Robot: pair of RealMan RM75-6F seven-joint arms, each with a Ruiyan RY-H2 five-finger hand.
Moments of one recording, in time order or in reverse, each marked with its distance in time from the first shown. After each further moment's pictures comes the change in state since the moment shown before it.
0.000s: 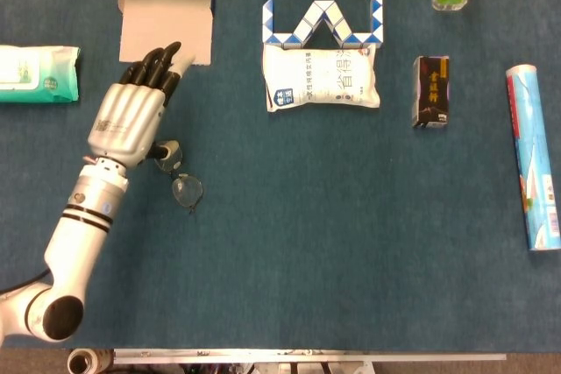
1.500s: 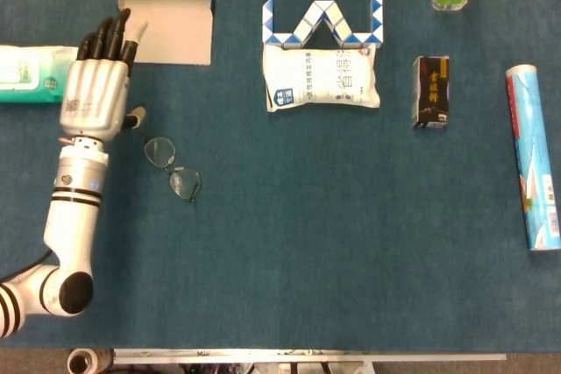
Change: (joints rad) left arm -0.018 -0.113 -0.021 0.245 -0.050 0.129 0.014; right arm -0.003 0.002 0.000 -0.003 -0.005 0.004 0.001
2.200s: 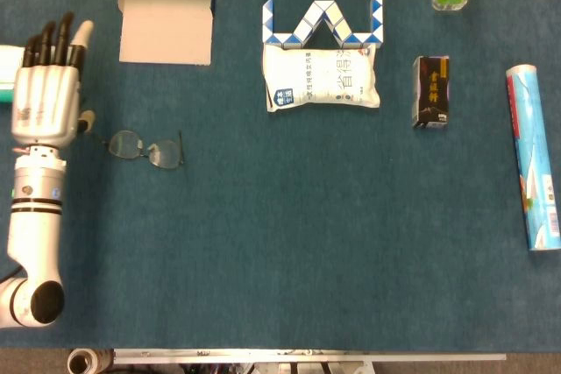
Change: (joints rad) left arm 0.067 0.072 0.024 0.007 -0.021 0.058 0.072; right arm 0.000 0.000 0.000 -0.001 -0.001 0.000 0.000
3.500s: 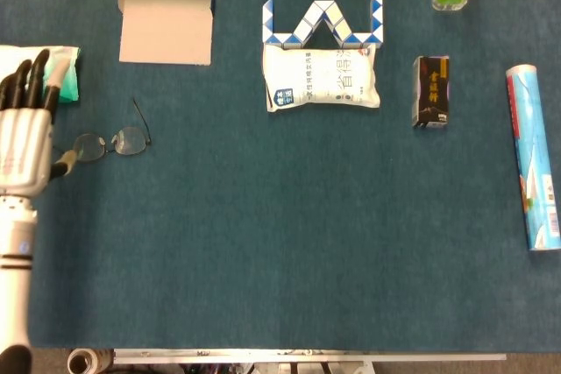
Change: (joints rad) left arm 0.160 0.169 0.097 -0.277 0.129 0.133 -0.029; right arm -0.004 0.009 -0.001 -0.004 -0.004 0.010 0.020
